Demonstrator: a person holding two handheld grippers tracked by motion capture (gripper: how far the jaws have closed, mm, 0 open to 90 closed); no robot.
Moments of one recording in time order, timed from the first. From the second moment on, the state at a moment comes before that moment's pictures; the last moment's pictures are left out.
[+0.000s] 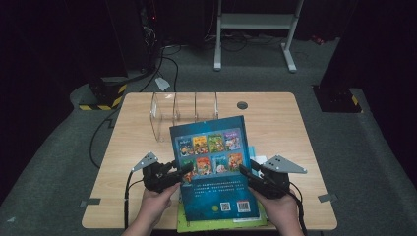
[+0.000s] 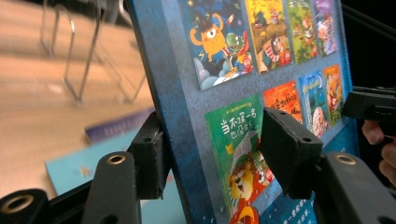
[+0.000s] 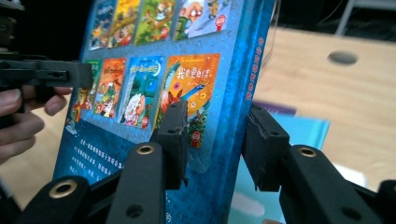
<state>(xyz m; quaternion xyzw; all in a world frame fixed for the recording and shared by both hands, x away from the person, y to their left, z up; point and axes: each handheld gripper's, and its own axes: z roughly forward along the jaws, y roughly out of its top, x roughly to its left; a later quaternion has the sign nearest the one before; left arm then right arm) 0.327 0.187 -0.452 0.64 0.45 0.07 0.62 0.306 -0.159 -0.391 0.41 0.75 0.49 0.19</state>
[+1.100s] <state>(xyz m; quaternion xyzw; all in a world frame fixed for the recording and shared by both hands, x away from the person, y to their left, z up) 0.317 0.201 -0.425 0.61 0.41 0.17 0.65 0.306 -0.129 -0.364 0.38 0.71 0.52 0.28</state>
